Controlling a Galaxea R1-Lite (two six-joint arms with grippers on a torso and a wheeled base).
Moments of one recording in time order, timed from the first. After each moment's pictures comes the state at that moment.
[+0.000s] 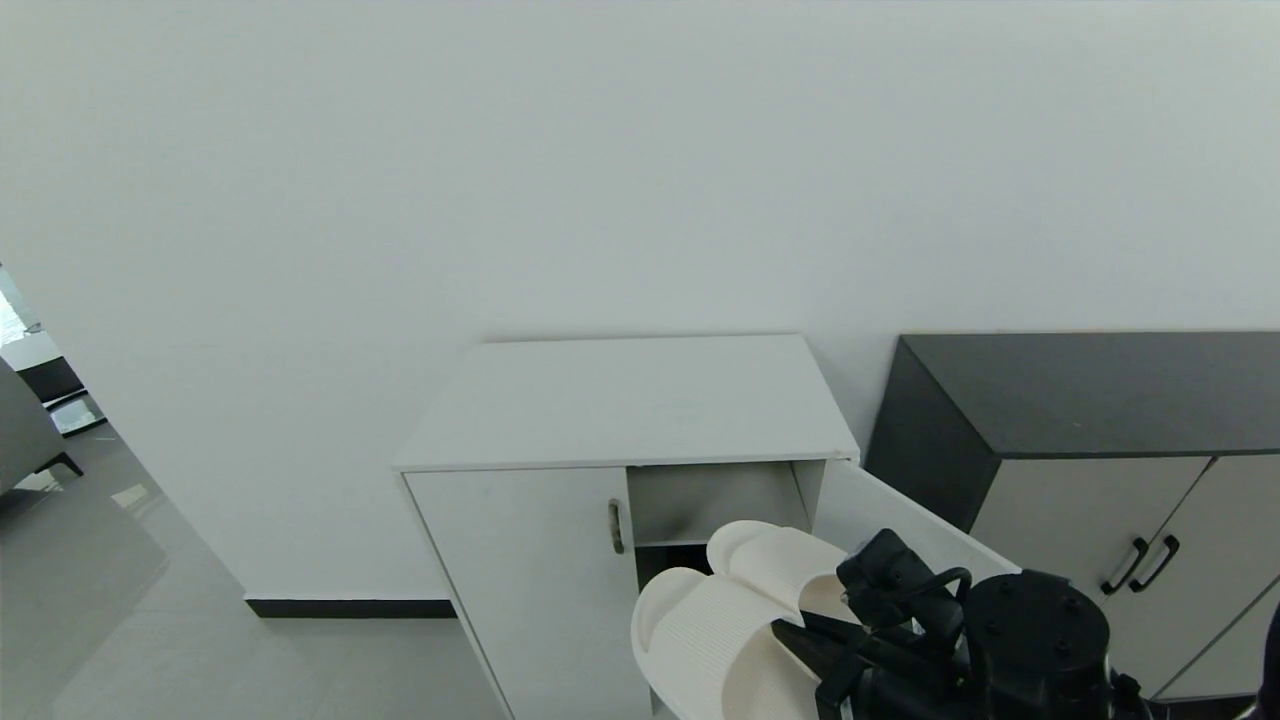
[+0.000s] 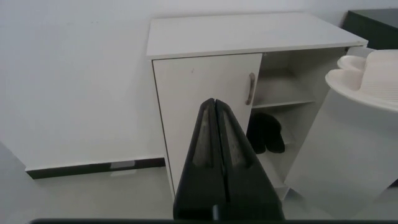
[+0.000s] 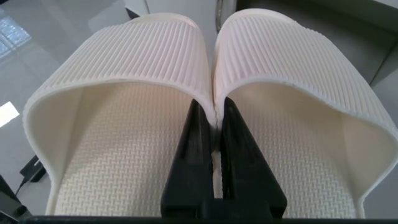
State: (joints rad) left arm 0.00 0.00 0.00 0.00 -0.07 0.02; right arm 0.88 1.91 -0.31 -1.29 -0.10 0.10
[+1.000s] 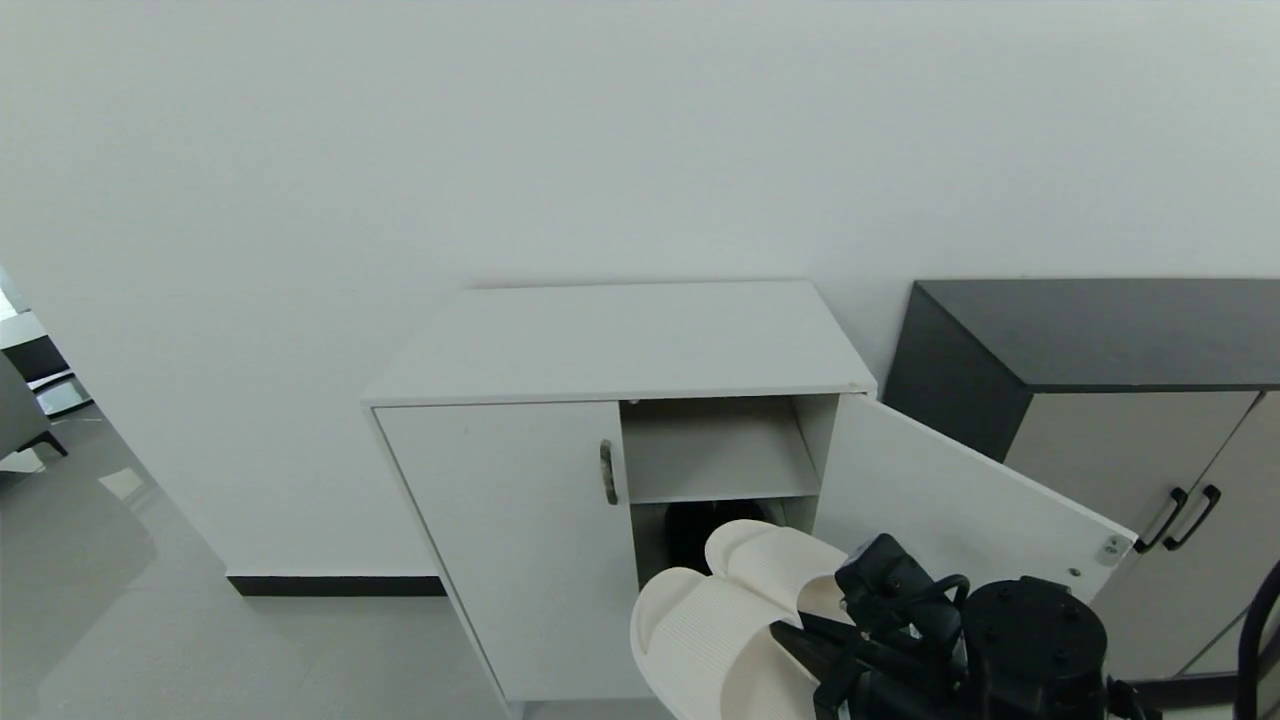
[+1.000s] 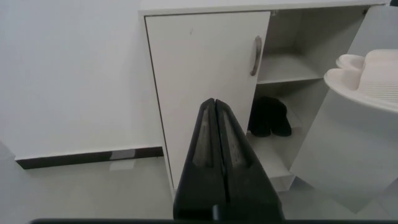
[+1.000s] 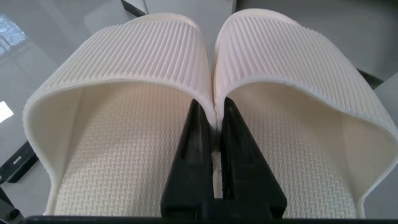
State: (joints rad) left arm 0.00 0.00 0.00 0.00 -0.07 0.02; right arm 0.88 1.94 -0.29 -1.35 -0.10 0.08
